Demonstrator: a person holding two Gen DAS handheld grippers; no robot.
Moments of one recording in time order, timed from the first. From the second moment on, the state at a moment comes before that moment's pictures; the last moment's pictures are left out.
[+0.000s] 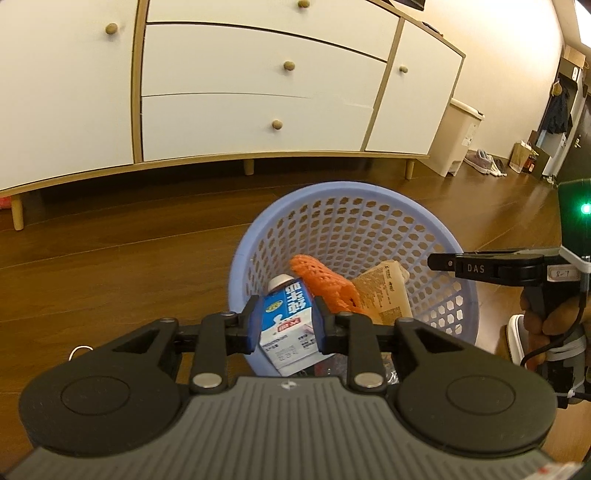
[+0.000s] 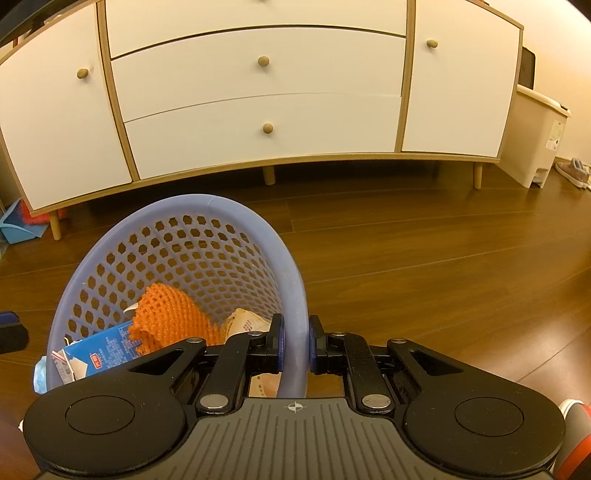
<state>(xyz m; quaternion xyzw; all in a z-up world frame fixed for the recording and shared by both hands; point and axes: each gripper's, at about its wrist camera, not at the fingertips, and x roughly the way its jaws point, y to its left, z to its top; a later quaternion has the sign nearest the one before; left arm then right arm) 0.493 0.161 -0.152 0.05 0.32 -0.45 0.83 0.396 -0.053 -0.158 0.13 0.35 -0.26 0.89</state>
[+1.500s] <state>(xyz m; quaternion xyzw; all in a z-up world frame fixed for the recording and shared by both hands) 0.505 0.321 -0.243 0.06 0.44 -0.25 0.86 0.400 -0.051 -0.160 0.12 0.36 -0.27 0.89</state>
